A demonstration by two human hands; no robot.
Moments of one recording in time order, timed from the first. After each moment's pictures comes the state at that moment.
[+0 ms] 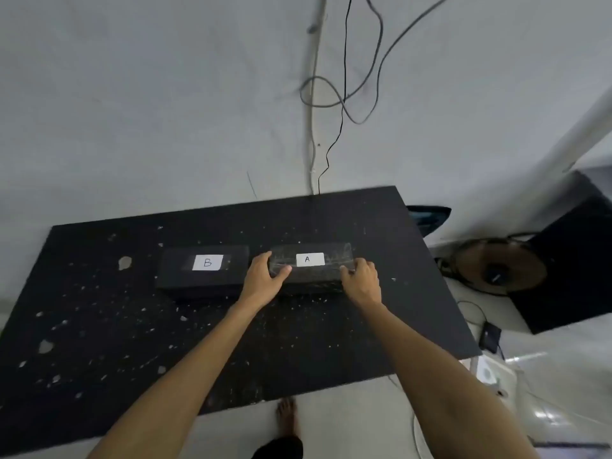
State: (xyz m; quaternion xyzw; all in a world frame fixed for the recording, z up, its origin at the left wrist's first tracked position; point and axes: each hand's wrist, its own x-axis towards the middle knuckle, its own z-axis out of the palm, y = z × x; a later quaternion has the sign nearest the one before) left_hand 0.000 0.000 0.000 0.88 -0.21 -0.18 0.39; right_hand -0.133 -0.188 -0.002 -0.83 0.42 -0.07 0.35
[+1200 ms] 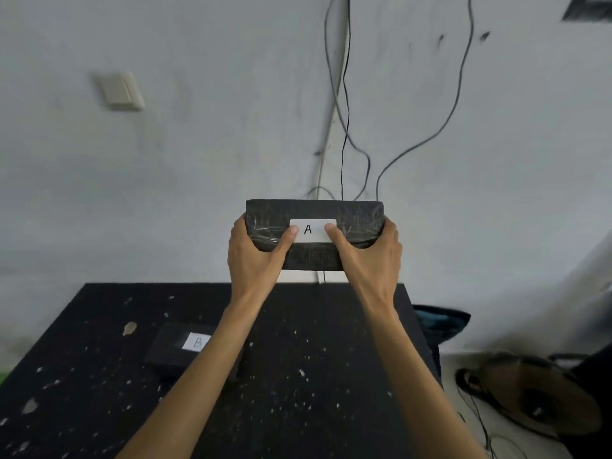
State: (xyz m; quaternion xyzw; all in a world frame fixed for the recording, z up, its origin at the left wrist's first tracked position) left_hand 0.052 -0.119 0.118 0.82 -0.14 0.05 0.56; right_hand -0.051 -0.258 0.133 -0.73 0.41 -0.32 0.44
